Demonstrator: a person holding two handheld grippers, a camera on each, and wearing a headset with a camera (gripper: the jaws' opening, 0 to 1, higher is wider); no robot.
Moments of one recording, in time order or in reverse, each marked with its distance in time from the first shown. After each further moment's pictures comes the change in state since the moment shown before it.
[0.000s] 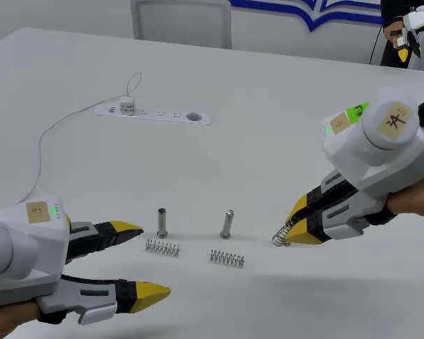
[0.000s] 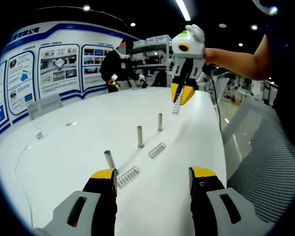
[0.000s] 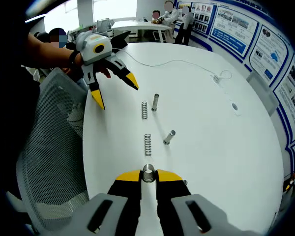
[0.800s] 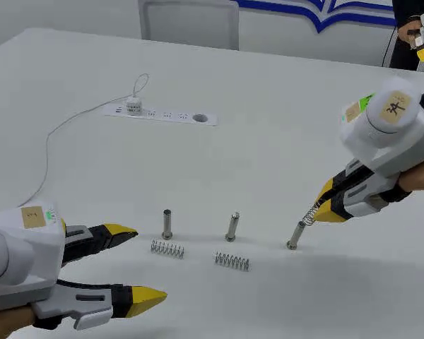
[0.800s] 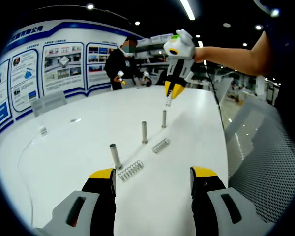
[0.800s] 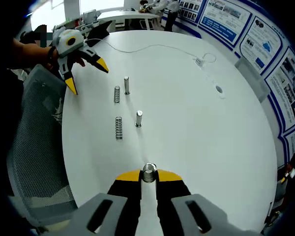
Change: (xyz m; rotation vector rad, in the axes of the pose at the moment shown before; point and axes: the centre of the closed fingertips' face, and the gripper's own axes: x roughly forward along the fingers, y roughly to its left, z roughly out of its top) left arm -0.007 0.005 -0.007 -0.017 0.011 0.032; right arm 0.000 -0.053 -0.028 0.052 0.104 -0.076
